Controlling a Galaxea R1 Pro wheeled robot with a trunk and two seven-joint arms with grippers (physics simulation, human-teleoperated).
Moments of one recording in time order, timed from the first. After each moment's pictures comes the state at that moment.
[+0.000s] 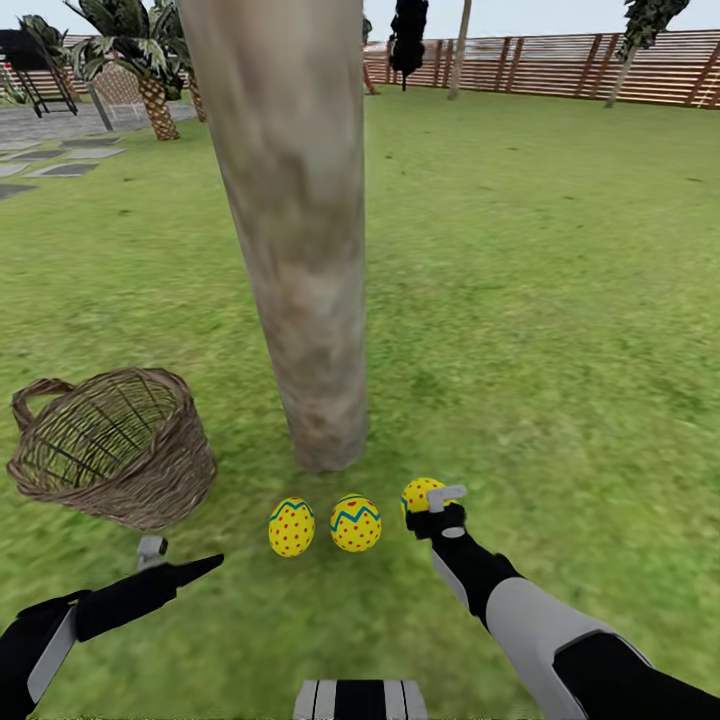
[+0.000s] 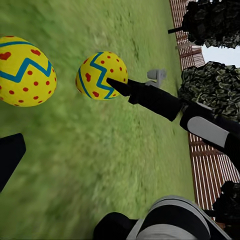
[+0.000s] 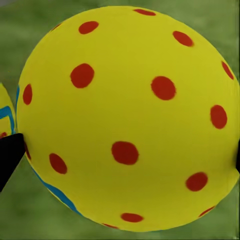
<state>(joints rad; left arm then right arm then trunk) -0.41 0.34 0.19 -0.80 0.35 0.59 -1.37 -0.84 0.12 0.28 -0.25 -0.06 0.03 -0.21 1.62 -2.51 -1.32</state>
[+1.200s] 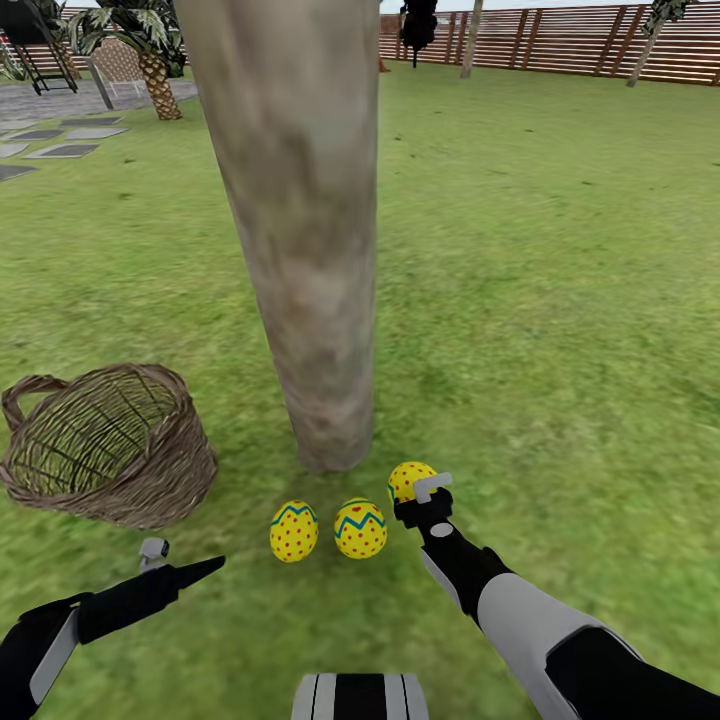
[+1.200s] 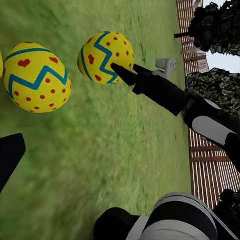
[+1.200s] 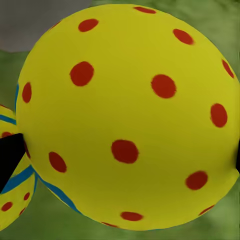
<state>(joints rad) -0.41 0.33 0.20 -0.78 0.34 0.58 -1.36 -0.85 0.14 0.40 -0.27 -0.05 -0.05 -0.22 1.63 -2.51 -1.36</state>
